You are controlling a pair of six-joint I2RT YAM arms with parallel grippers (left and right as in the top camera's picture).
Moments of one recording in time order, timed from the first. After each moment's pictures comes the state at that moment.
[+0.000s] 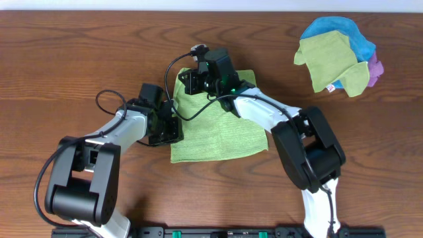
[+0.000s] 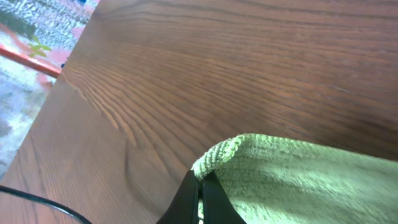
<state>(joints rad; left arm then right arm) -0.21 1.77 0.89 -0.50 0.48 -0.31 0.57 2.16 1.41 0.19 -0.40 0.52</state>
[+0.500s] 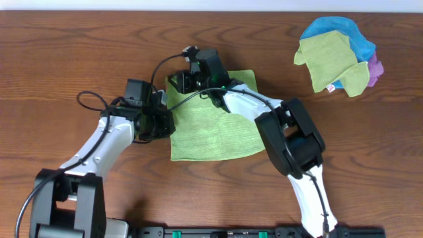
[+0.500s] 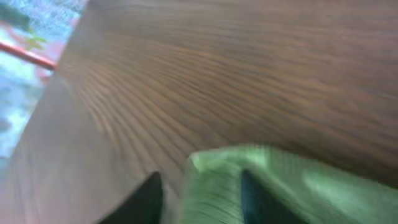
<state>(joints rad) -0.15 1.58 0.89 -0.57 0.43 -0.31 0.58 2.33 1.57 0.19 -0.45 0.52</state>
